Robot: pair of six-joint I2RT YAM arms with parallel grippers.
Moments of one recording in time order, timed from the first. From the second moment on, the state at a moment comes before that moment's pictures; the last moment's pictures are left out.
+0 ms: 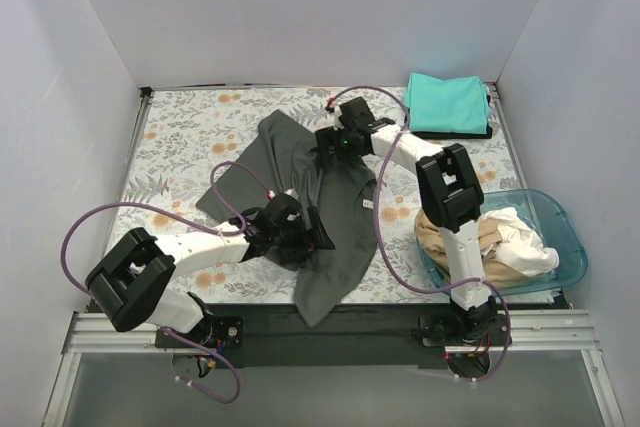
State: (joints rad) left arm -0.75 1.40 0.61 -0.10 0.12 -1.07; right arm 0.51 2.19 1.66 -0.38 -0.18 0.16
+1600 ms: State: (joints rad) left arm -0.16 1.42 0.71 -0.32 -0.10 -1.06; right arm 0.56 1.72 1.02 -0.32 -0.09 0.34
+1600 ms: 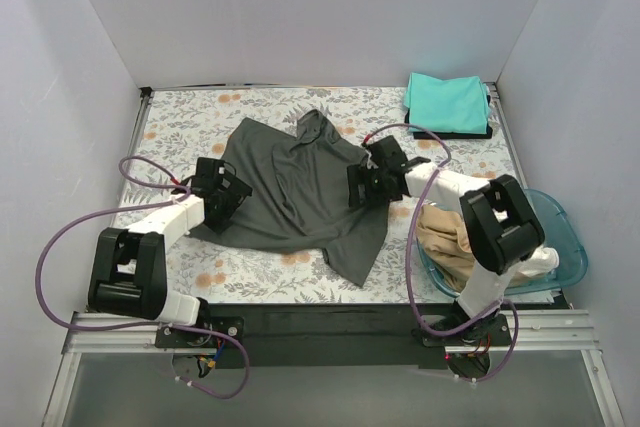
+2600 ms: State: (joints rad) left arm -0.10 1.08 0.79 -0.38 -0.19 -1.10; right arm 0.38 1.39 1.19 -0.28 0.07 0.22
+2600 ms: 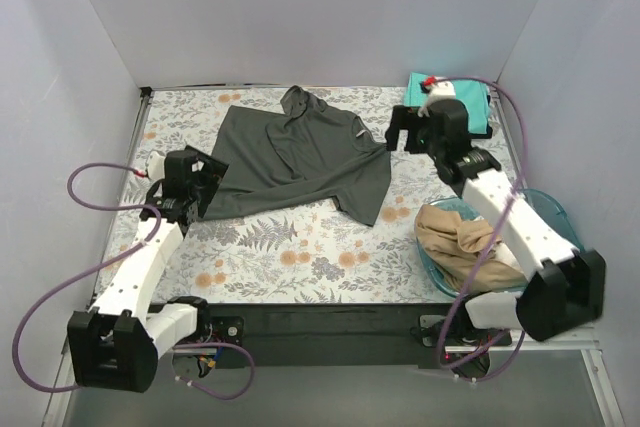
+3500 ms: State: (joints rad) left arm 0.13 1.38 0.65 -0.29 -0.22 -1.09; right arm 0.35 1.07 0.70 -0.12 -0.20 0.32
